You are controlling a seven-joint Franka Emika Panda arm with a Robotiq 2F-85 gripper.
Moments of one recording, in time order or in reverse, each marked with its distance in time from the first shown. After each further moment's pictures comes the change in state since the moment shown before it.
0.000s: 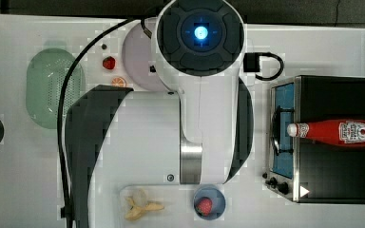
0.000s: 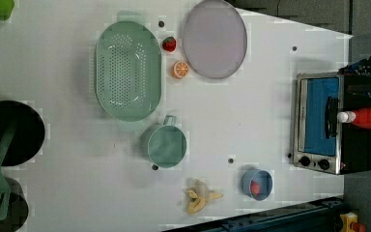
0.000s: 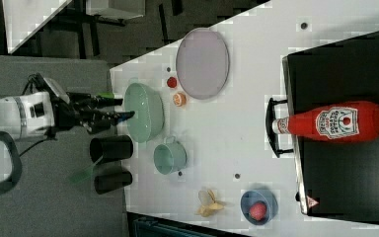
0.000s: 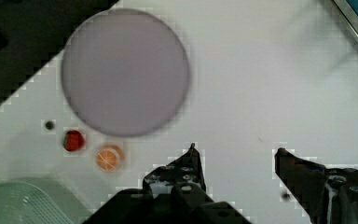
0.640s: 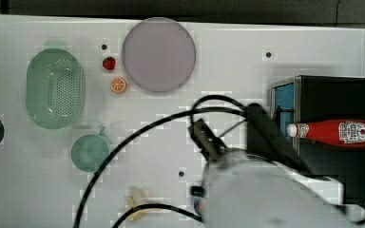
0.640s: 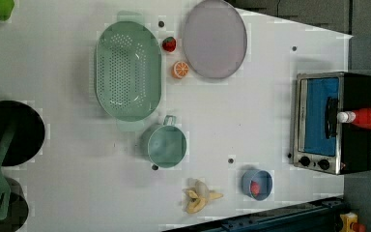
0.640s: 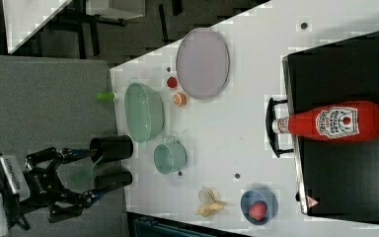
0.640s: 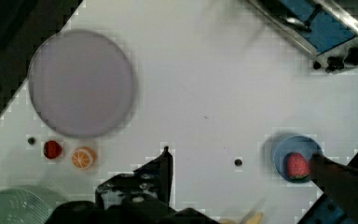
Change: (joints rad) arm -0.034 -0.404 -0.063 -0.157 -0.046 -0.166 0.109
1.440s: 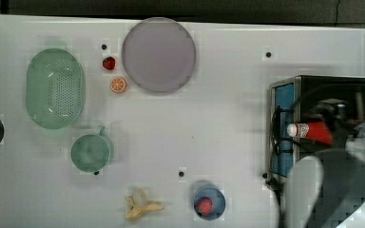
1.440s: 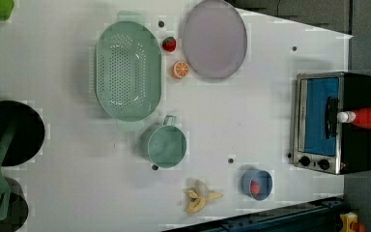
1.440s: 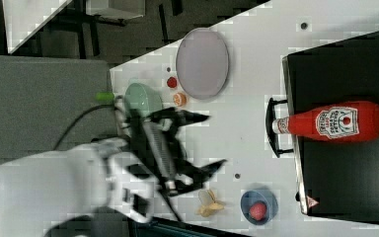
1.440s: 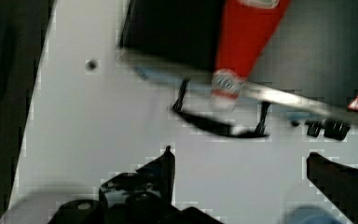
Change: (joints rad) arm -0.055 0.294 -0.370 -0.022 -0.014 0.309 0.016
